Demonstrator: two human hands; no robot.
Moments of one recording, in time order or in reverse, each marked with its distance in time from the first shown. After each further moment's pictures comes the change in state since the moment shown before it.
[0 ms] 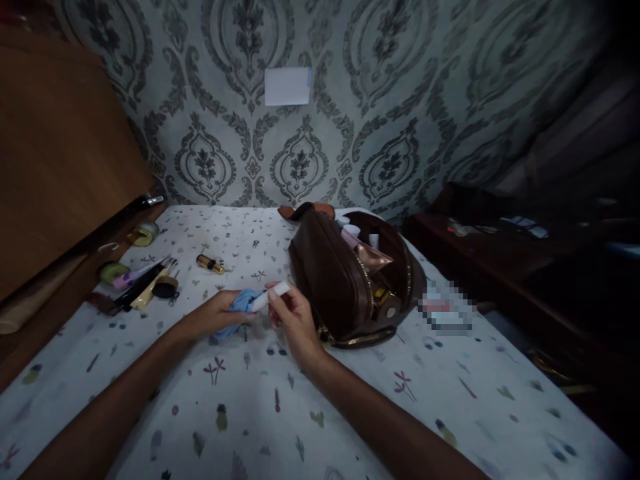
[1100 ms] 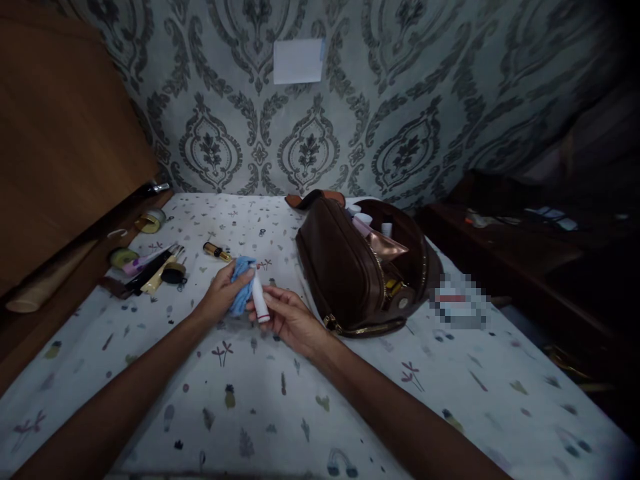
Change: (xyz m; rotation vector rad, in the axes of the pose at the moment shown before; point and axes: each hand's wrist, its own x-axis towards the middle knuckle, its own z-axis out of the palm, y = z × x) left_hand 0.009 -0.014 0.018 -0.338 0.546 -0.006; right_hand -0.002 0.004 -0.002 0.361 -0.346 0.455
